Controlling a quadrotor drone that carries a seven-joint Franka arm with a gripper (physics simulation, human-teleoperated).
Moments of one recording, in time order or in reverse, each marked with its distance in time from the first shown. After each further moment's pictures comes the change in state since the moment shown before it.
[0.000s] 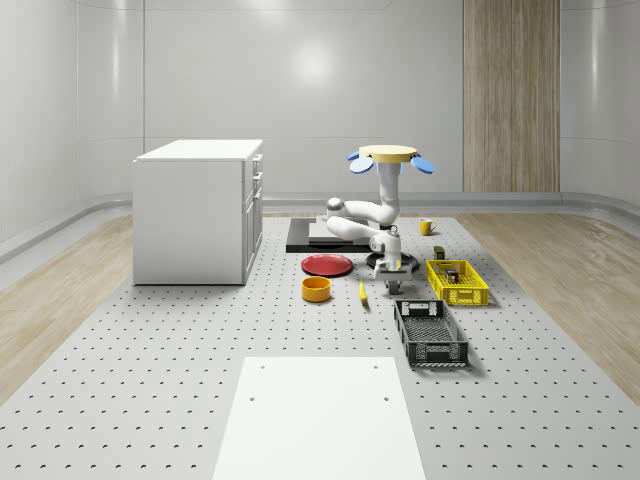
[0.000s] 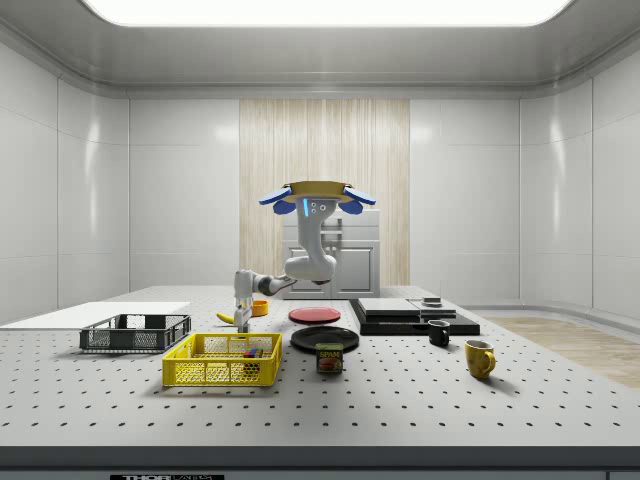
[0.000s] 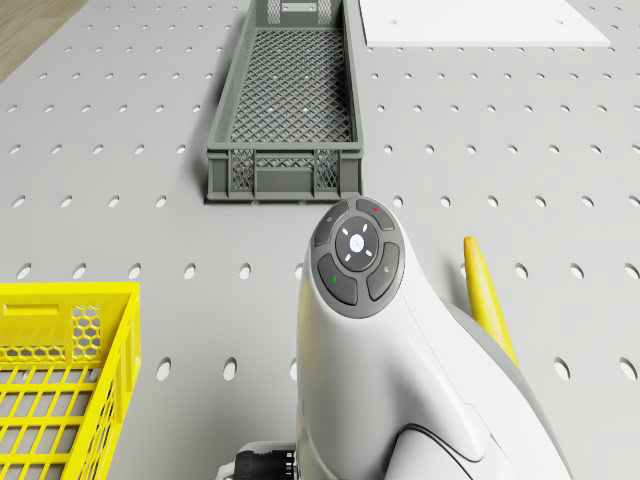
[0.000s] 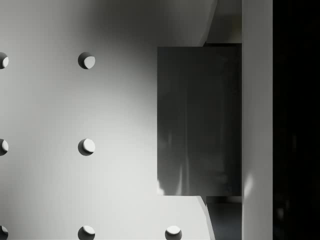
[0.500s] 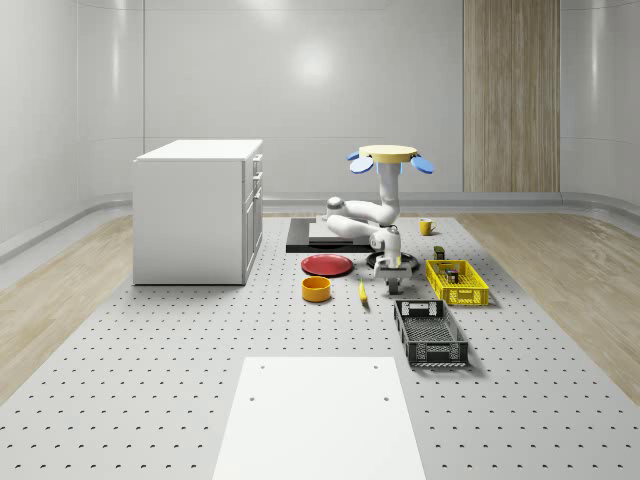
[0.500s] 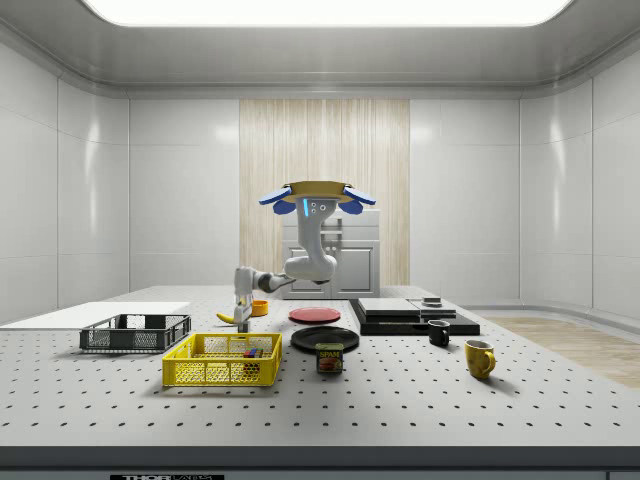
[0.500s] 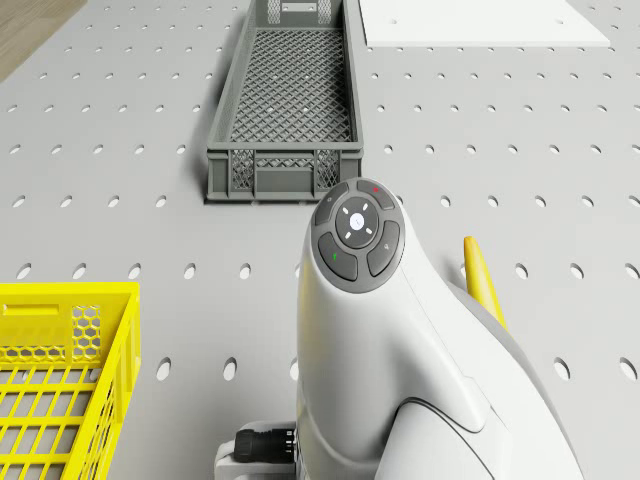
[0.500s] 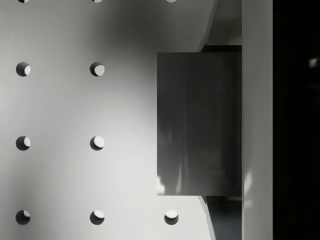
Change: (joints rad) arm 0.014 0.000 0.071 -0.018 0.066 -0.029 -0.002
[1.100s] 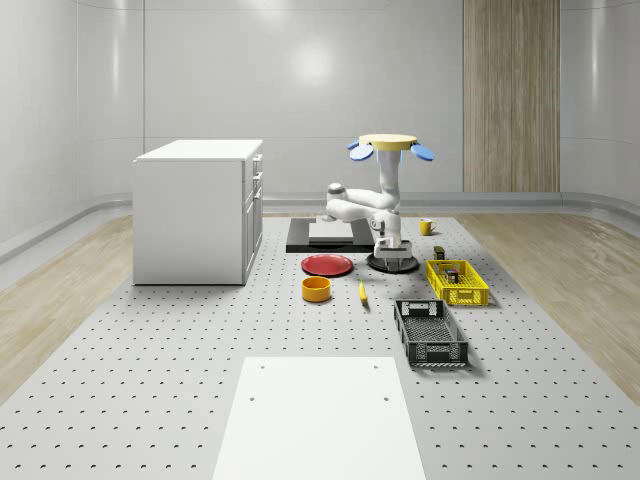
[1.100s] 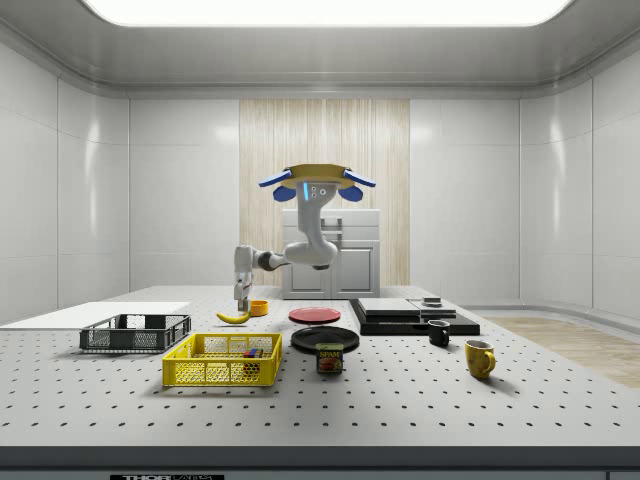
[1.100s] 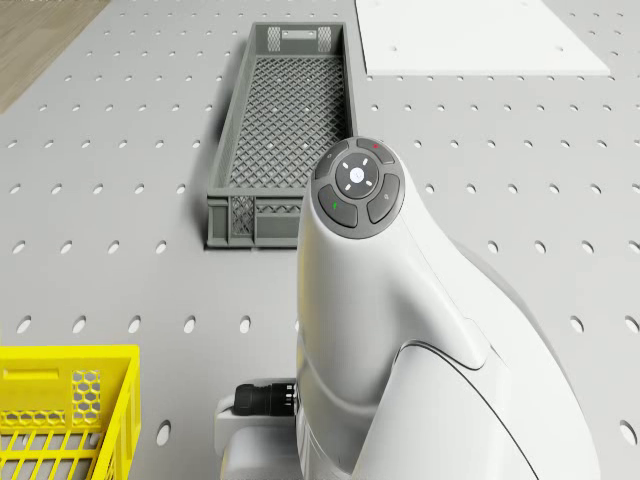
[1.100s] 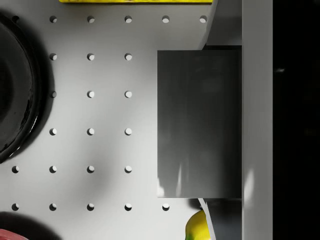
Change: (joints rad) arm 0.011 -0.007 0.101 -0.017 0.097 -0.029 -0.001
